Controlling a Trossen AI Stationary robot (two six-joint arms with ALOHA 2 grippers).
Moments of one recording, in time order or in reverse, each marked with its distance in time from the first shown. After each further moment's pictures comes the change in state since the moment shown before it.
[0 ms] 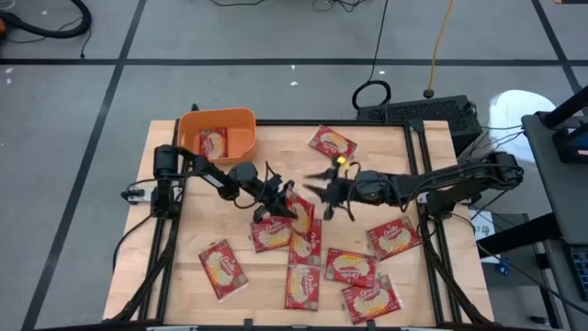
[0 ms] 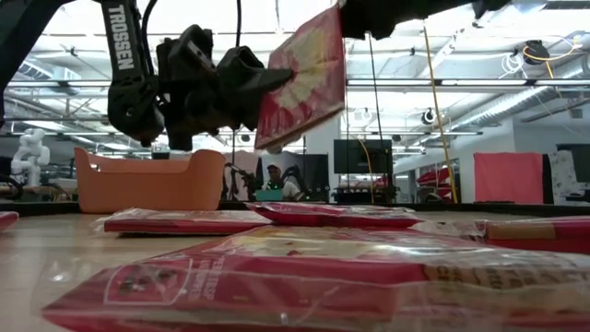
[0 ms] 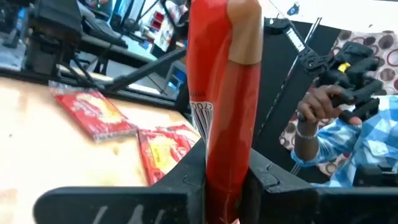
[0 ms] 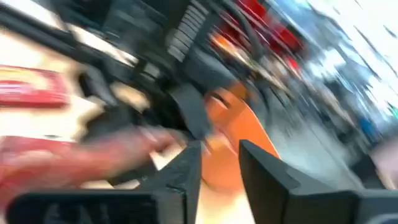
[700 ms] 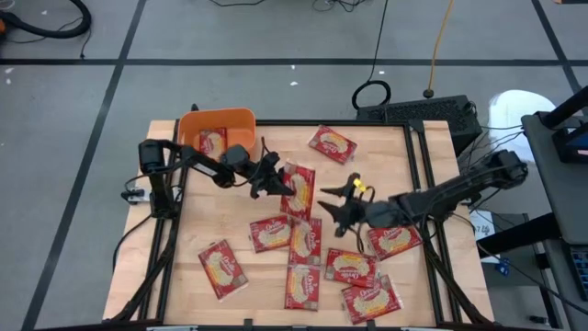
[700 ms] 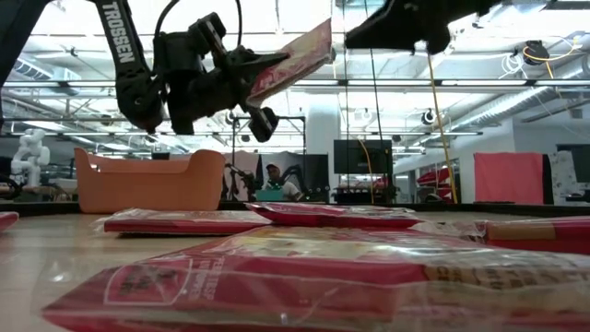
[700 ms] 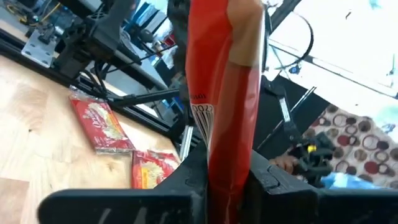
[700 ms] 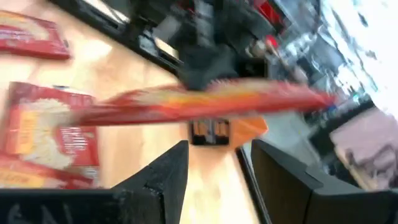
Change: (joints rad) left arm 0.147 -0.122 -0.001 -0.007 0.040 -0.415; right arm 0.245 -0.040 -0.108 -0.048 0.316 -0.063
